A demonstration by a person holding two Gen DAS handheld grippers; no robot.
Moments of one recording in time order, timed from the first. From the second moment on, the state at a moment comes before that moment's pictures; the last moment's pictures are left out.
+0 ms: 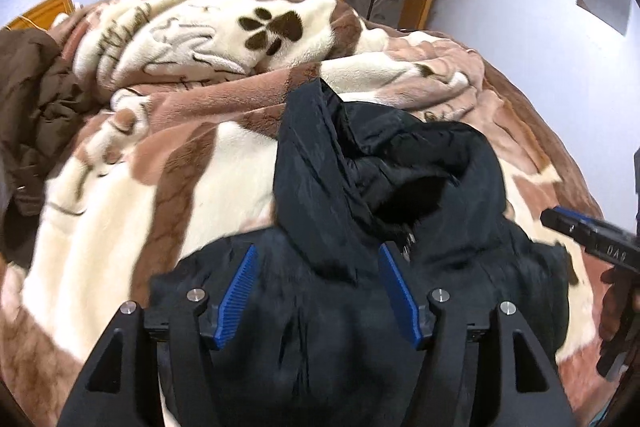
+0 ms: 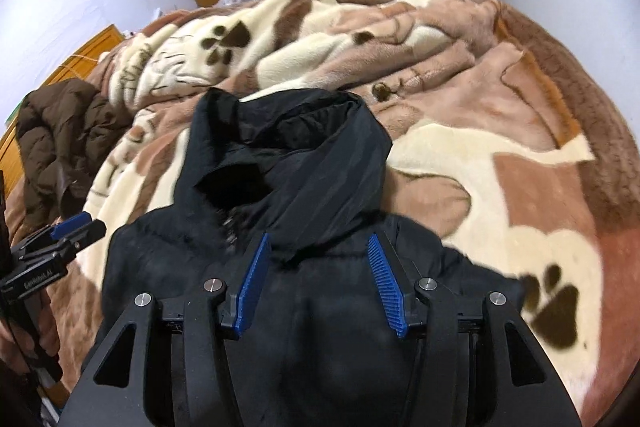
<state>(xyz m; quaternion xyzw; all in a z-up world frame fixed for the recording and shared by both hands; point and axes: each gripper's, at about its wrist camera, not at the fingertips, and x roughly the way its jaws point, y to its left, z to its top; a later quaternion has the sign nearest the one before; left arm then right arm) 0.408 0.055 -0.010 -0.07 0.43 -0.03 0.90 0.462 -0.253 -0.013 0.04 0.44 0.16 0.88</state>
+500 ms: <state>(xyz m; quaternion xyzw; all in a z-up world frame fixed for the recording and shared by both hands) 0.560 0.055 -0.075 -0.07 0.45 0.00 0.89 0.599 -0.255 -0.056 0.03 0.47 0.15 0.87</state>
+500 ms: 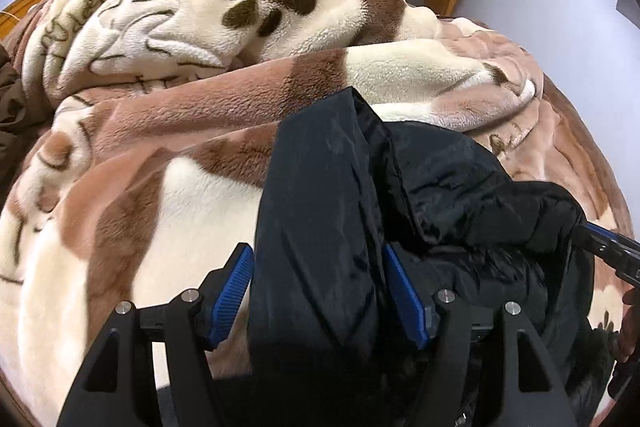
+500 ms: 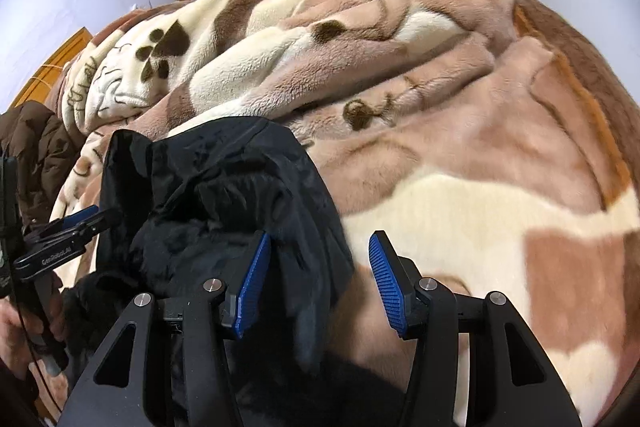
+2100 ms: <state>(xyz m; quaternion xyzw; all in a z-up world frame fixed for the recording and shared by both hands) 0.255 0.051 -0.030 -0.13 0.40 -0.10 0.90 0.304 -0.216 -0.024 0.03 0.44 0.23 0.87</state>
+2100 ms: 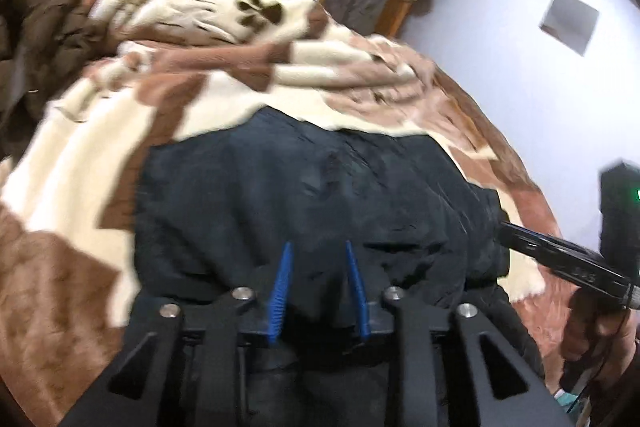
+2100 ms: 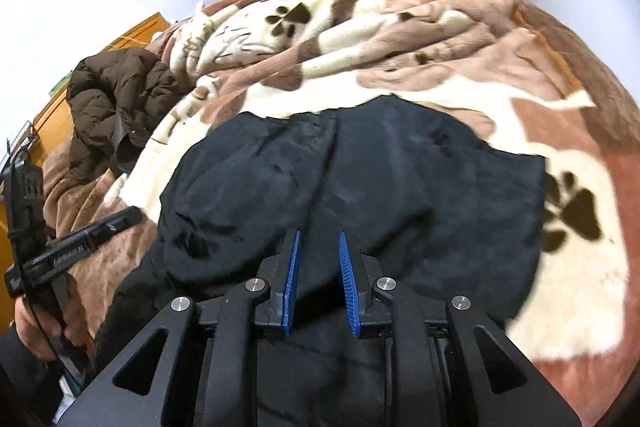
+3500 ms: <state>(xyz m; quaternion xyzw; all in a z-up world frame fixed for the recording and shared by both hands) 0.271 0.029 -0.128 -0.13 0.48 -0.06 0.86 0.313 -0.182 -0.138 -0.01 0.50 0.20 0.84</state>
